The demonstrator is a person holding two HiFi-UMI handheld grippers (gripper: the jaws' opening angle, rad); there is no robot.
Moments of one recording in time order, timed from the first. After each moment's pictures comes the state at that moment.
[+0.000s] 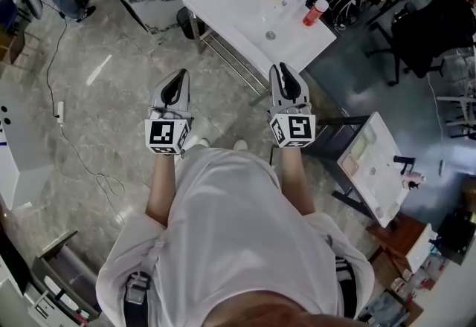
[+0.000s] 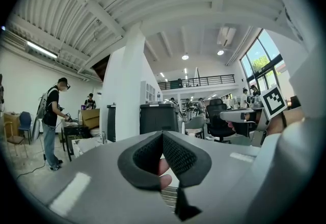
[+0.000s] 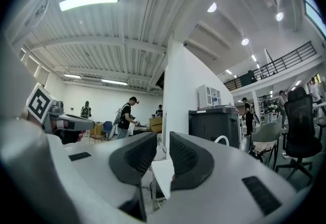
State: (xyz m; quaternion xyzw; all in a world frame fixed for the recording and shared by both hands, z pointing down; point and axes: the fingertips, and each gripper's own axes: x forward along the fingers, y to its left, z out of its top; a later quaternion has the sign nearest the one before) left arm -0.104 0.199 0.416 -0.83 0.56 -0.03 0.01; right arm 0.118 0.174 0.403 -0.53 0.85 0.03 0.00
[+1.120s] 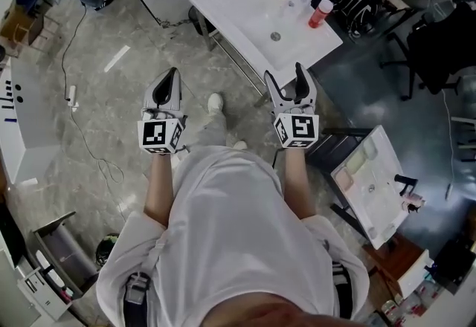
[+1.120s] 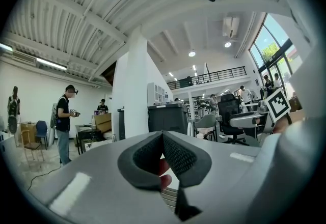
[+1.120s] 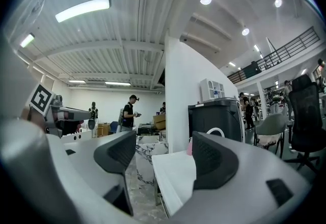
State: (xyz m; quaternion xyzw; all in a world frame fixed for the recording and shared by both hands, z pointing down) left arm -0.062 0.212 0.414 -0.78 0.62 -0.04 0.03; right arm 0.191 0.161 0.435 -0.49 0.87 0.00 0.00
